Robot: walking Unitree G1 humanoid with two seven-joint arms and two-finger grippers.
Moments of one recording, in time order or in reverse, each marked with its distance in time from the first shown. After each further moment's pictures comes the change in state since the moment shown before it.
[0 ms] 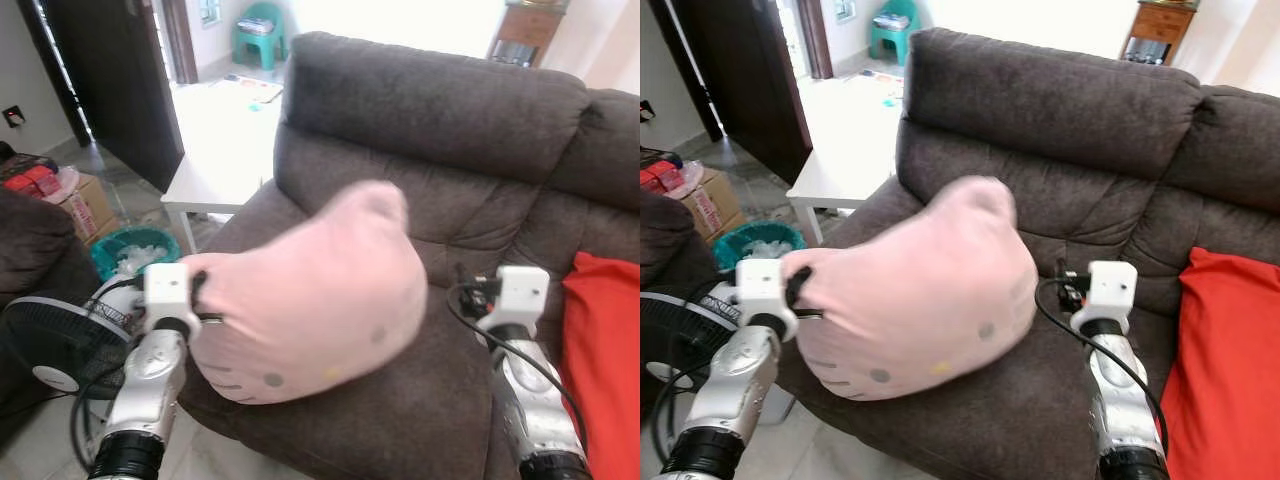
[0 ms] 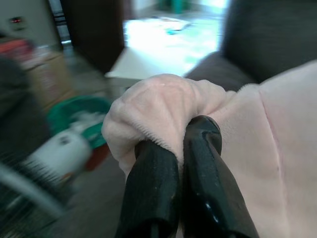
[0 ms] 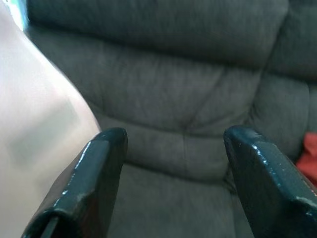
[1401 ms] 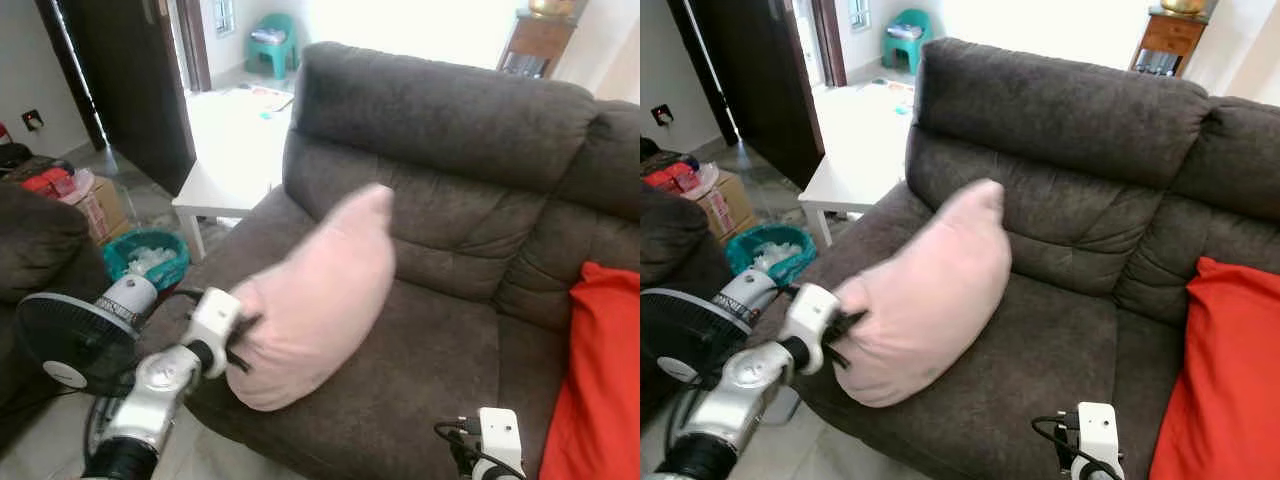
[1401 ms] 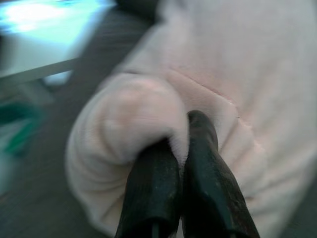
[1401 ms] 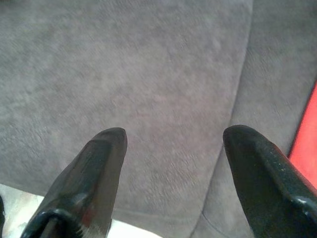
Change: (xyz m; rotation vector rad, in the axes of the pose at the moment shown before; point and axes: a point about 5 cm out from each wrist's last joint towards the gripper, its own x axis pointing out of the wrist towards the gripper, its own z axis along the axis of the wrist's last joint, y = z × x) left arm -0.002 -0.018 -0.023 0.211 0.147 -0.430; right arm -0.098 -0.011 -0.152 -0.032 0.678 -0.013
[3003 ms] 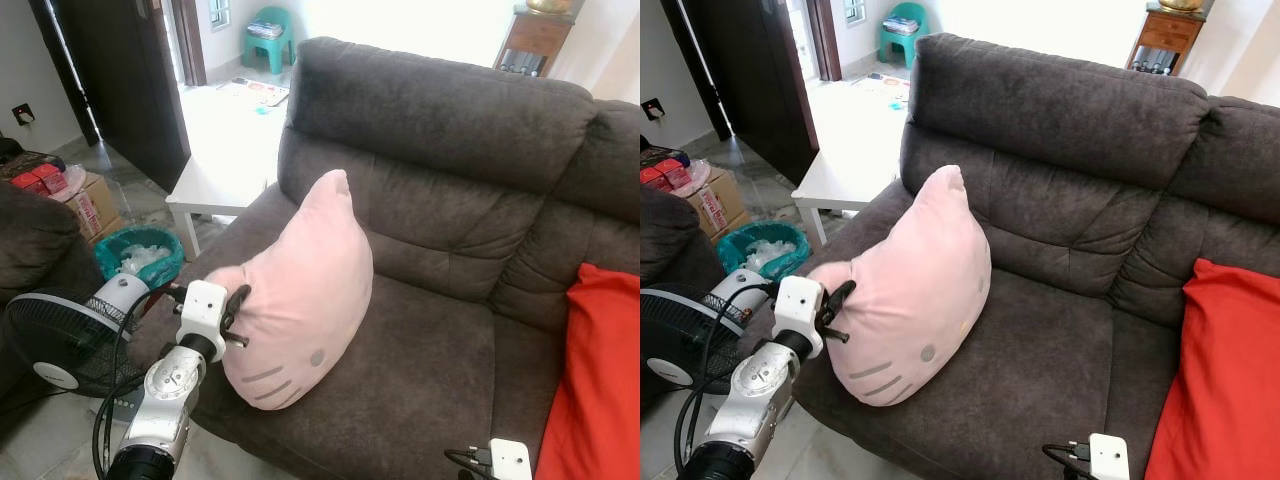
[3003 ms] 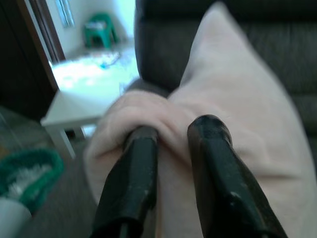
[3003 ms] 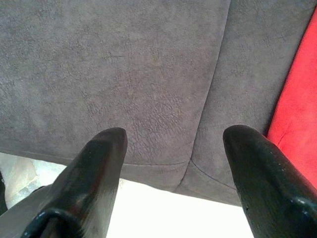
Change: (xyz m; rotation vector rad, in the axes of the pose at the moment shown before) left arm -0.002 -0.027 0.031 -0.014 -0.303 0.048; right arm -0.010 -0.009 -0.033 0.068 0.157 -0.047
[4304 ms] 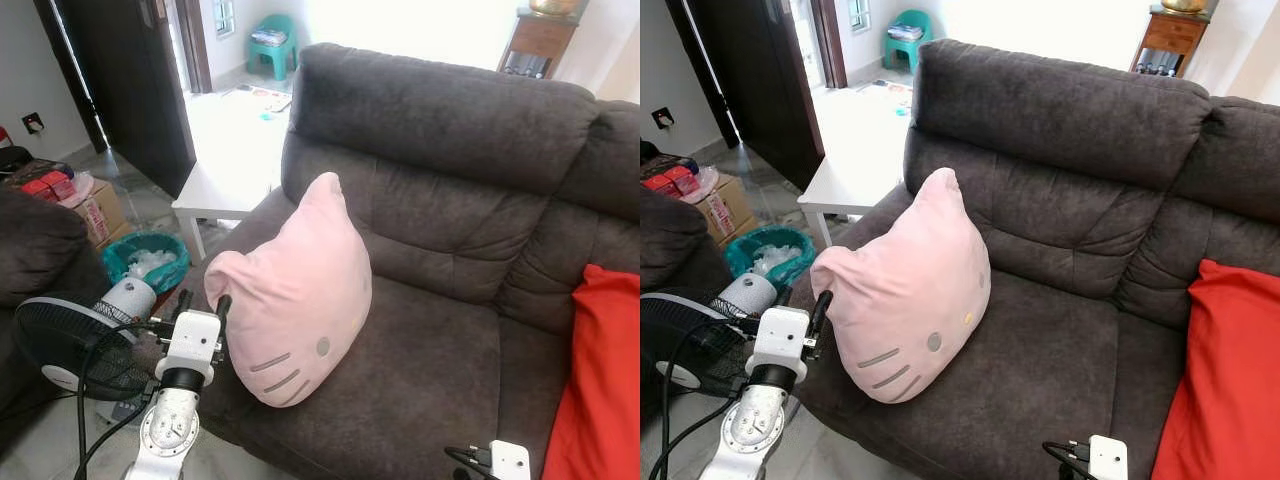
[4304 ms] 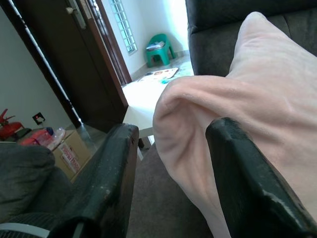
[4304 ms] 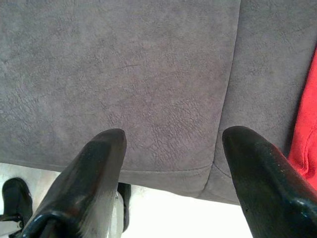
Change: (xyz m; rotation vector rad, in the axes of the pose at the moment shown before) left arm -0.052 -0.010 -0.004 0.204 -0.039 0.229; right arm -0.001 0.008 -0.002 0.098 -0.022 0.023
